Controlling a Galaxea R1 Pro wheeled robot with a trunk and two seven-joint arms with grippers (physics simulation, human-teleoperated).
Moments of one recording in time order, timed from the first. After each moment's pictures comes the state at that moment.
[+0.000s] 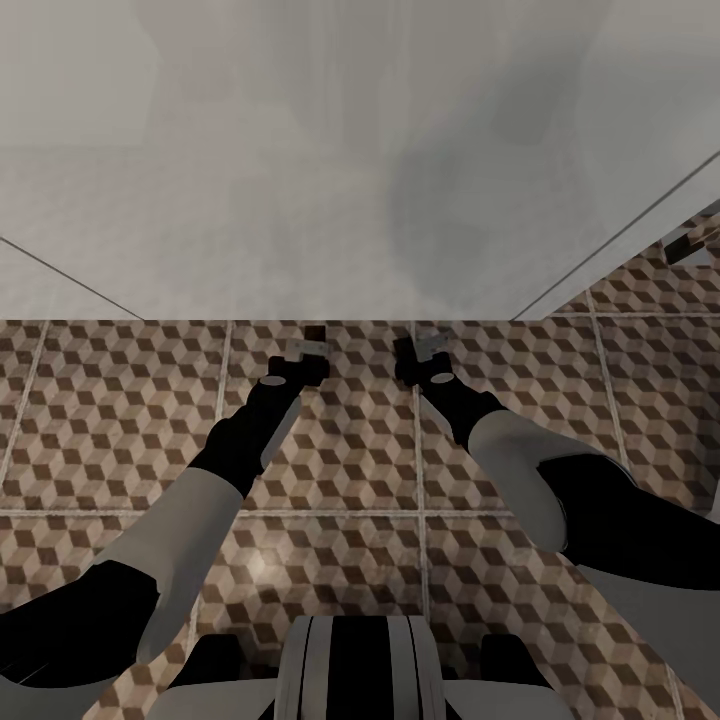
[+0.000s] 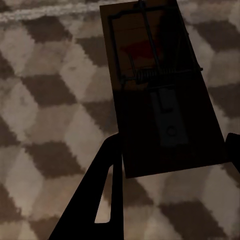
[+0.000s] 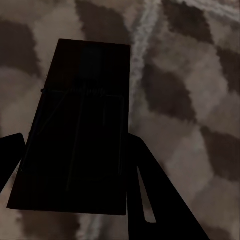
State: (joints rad) left arm -1.09 -0.13 -0.28 -0.82 0.10 0.39 0.23; right arm -1.40 0.17 0.09 -0.08 0.23 0.00 -0.16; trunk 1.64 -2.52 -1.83
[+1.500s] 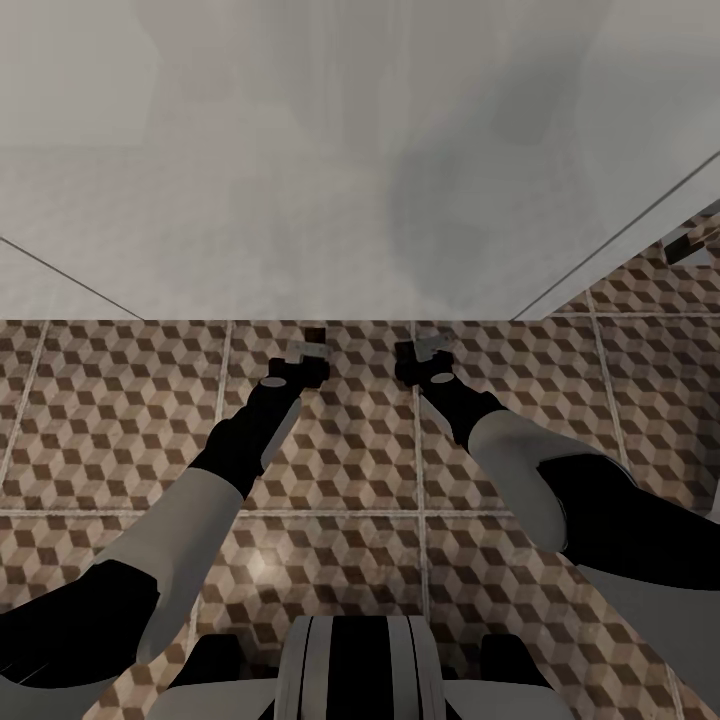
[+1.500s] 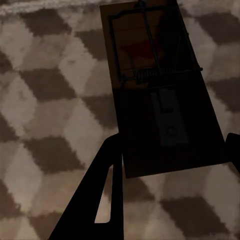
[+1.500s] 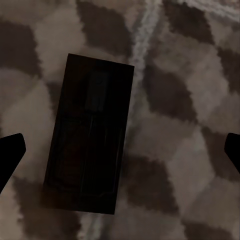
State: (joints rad) left arm -1.09 -0.13 -0.28 -0.81 0.10 0.39 0.23; right arm -1.40 0.17 0.09 -0.08 0.22 0.00 -0.15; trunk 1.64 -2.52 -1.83
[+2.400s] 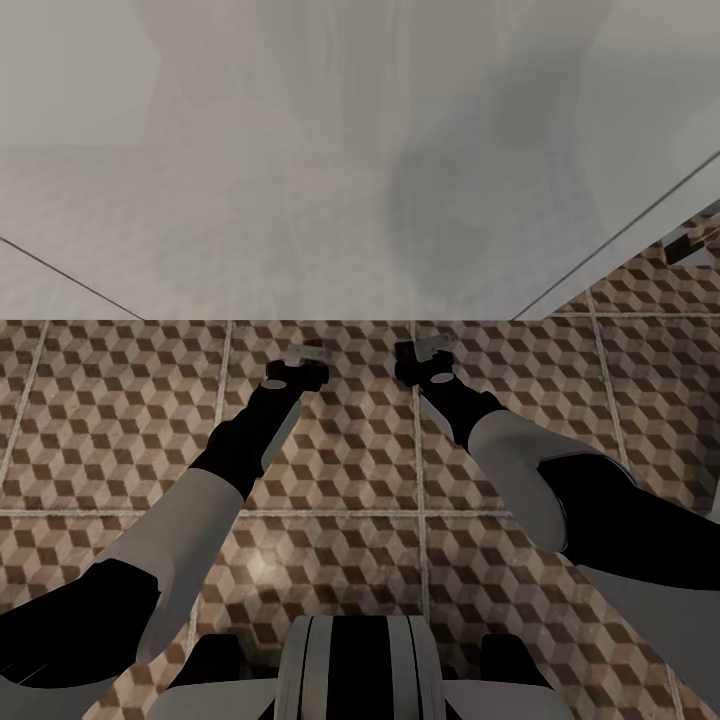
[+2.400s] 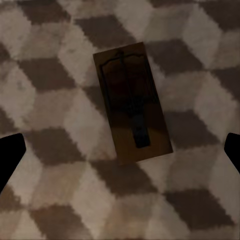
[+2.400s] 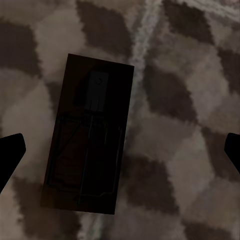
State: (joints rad) left arm -1.09 -0.13 -0.29 -0.79 0.09 0.39 0.23; right arm -1.40 0.17 0.09 -0.08 0.22 0.00 -0.15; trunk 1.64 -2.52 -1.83
